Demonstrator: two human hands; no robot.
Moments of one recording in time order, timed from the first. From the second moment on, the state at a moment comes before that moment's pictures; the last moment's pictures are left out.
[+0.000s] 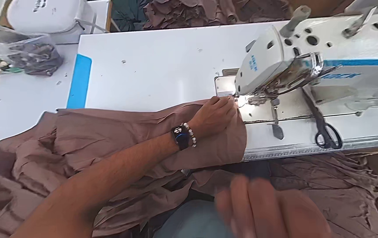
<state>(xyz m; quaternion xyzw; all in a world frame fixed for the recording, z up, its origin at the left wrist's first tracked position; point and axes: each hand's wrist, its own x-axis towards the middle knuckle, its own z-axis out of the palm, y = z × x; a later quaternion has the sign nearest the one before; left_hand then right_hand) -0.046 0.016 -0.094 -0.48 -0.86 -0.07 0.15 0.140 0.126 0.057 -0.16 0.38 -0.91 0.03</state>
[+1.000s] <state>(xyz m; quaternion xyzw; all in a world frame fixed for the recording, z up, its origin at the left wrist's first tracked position) -0.050 0.009 -0.099 -0.43 -0.88 -0.16 0.11 0.039 0.195 -0.074 0.18 0.88 -0.44 -0.05</state>
